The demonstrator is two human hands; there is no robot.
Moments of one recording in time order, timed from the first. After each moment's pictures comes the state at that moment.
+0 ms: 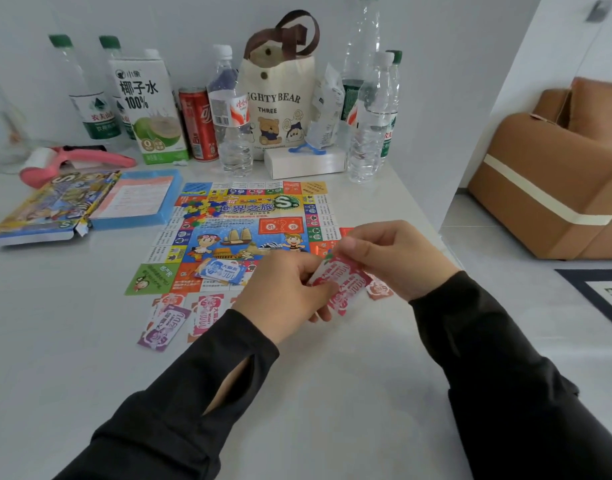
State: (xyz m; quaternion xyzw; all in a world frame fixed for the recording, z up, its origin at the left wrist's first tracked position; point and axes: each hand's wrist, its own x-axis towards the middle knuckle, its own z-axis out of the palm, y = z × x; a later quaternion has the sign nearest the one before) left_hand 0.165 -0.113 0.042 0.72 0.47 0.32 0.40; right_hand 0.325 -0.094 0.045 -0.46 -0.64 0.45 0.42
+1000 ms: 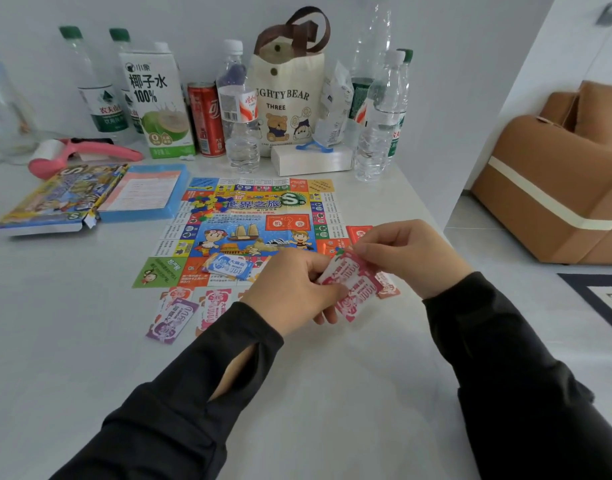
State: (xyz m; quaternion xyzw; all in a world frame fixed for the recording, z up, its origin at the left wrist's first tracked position) left_hand 0.162 -0.110 0.043 0.72 0.47 0.29 0.43; right_hand 0.328 -0.098 0.051 -0.54 -0.63 0.40 0.39
